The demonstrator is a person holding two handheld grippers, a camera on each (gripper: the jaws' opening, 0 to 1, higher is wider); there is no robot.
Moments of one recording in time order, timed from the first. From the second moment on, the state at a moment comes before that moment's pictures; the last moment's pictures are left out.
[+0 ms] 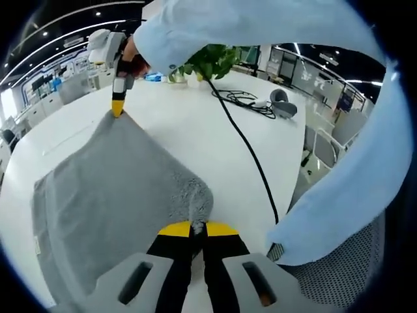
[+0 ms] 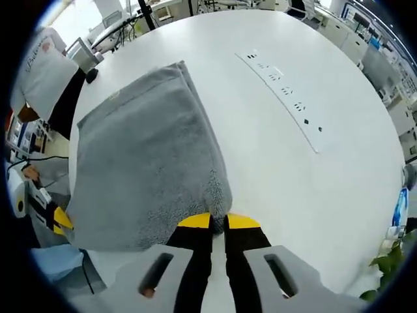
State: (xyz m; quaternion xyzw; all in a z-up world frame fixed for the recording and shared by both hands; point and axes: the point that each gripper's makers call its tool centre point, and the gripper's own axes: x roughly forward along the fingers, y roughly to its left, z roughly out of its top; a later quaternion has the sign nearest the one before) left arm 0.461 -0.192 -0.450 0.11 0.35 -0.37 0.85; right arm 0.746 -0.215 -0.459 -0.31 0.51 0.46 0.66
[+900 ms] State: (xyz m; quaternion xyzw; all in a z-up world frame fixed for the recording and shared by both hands) left arm 0.463 -0.134 -0.397 0.08 0.30 -0.32 0.89; right arm 0.746 -0.161 -0.402 -0.31 0.49 0.46 0.67
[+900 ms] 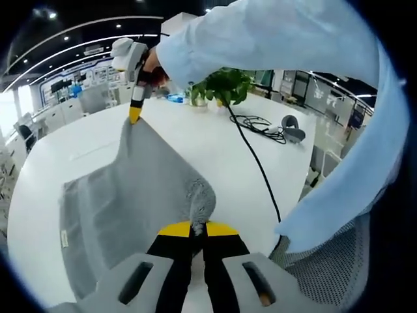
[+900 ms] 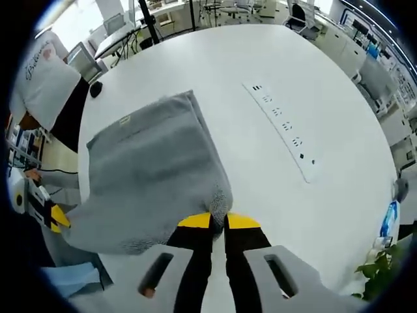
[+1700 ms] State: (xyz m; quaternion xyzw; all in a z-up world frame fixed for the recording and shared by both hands) left arm 0.467 -0.065 -0.358 0.02 0.25 -0.25 0.93; right arm 0.749 -0.079 -0.376 -0.32 0.49 0.47 0.66
